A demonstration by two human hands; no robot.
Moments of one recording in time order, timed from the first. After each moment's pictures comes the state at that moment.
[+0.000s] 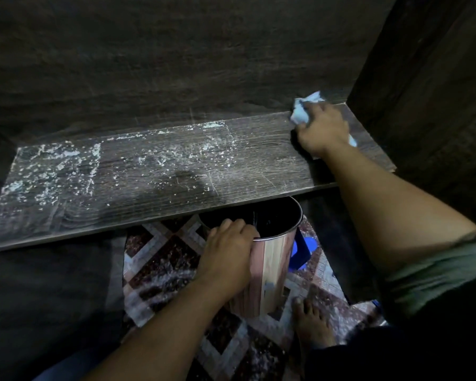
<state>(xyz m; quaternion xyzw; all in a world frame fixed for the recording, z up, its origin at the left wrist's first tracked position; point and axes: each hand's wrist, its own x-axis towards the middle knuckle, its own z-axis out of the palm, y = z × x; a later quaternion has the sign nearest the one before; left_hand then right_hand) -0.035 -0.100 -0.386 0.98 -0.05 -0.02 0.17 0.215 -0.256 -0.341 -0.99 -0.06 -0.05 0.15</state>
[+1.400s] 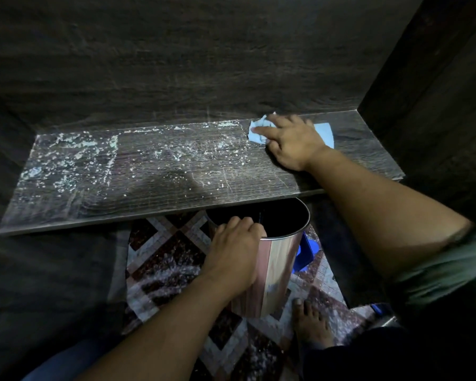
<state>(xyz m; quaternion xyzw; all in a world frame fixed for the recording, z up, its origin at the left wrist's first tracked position) -0.043 -0.092 -0.378 0.99 -0.05 0.00 0.15 0.185 -0.200 -0.336 -0.94 -0.34 -0.03 0.00</state>
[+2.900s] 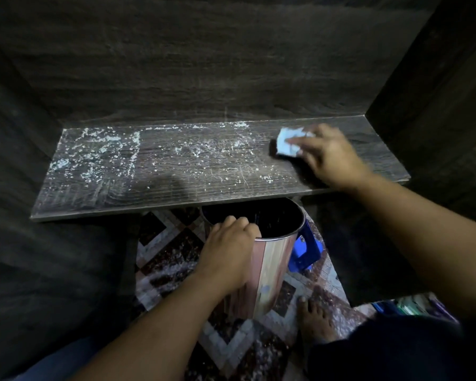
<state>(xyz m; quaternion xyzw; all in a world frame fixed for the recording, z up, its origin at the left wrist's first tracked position) -0.066 -0.060 -0.369 0.99 -0.05 -0.02 0.16 0.144 -0.242 -0.330 -0.91 -0.36 -0.10 0.17</state>
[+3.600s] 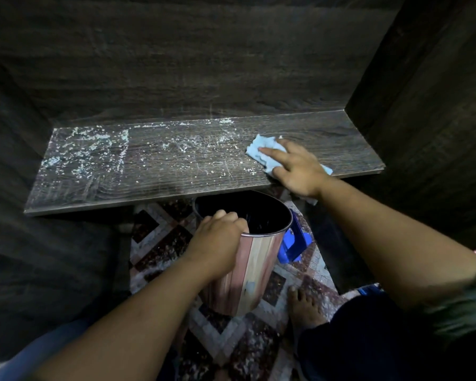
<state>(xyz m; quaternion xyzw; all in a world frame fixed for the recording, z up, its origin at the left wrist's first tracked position) -0.068 -0.063 -0.365 0.99 -0.08 -0.03 0.13 0.107 -0.229 -0.339 -0.95 -0.28 0.06 0.13</state>
